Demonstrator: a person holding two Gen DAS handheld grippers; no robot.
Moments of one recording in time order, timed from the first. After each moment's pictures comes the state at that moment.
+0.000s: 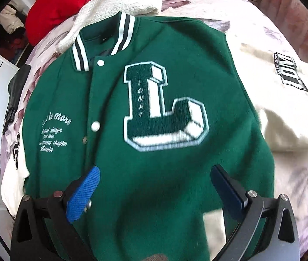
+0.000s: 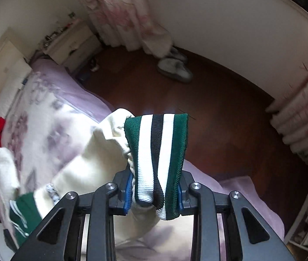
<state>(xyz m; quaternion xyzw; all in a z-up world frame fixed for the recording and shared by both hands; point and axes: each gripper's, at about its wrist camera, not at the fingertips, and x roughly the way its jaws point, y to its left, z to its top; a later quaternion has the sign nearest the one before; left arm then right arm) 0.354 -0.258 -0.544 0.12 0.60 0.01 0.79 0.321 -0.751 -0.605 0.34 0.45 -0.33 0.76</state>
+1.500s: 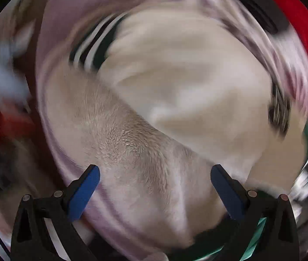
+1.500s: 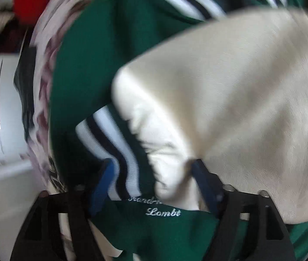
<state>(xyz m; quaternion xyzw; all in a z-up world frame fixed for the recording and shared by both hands) 0.138 0.346 -0.590 -0.47 0.56 0.30 0.61 0.478 0.024 -0.722 0.21 0.72 0.10 0.65</state>
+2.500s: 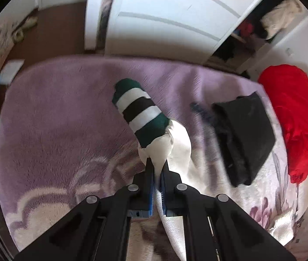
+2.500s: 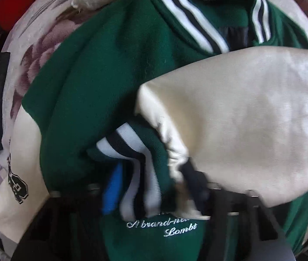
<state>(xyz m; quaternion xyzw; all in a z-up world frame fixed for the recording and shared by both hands) 0.279 0.538 -0.537 -0.46 0.39 0.36 0.71 0.496 0.094 -0.702 0.15 0.69 -0.06 0.70</state>
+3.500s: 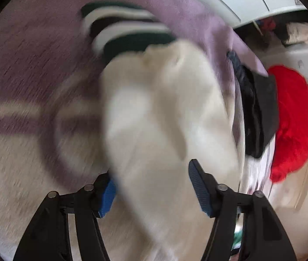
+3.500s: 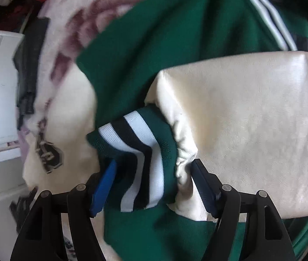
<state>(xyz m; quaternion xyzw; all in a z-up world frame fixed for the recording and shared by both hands) 0.239 0.509 -0.620 -0.60 0.39 0.31 0.63 0.491 0.140 -0.694 0.17 0.72 0.09 0.67</state>
